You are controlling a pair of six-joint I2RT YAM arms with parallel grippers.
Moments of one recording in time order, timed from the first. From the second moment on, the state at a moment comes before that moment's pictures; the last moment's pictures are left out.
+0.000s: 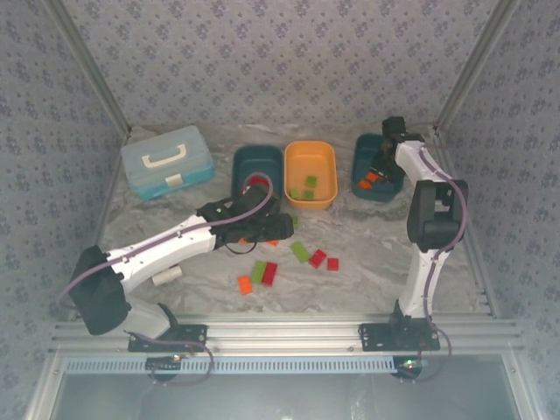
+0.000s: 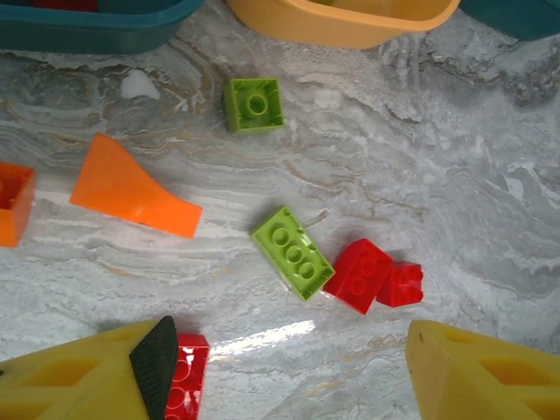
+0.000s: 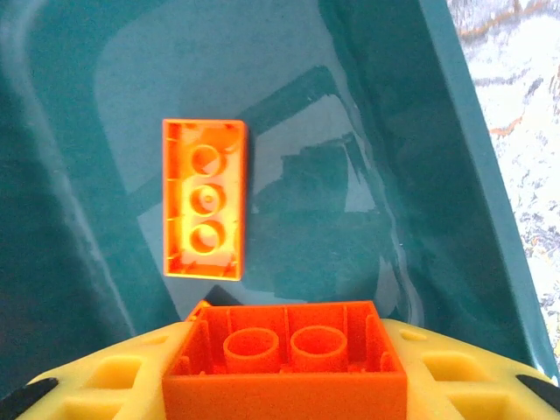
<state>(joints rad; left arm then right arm) -0.91 1.43 1.14 -0.63 -0.03 -0.88 0.01 2.06 1.68 -0.83 0.12 0.56</state>
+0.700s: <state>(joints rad) -1.04 1.64 1.34 -0.70 -0.03 -0.80 0.02 2.08 1.70 -0.87 0.10 0.58</state>
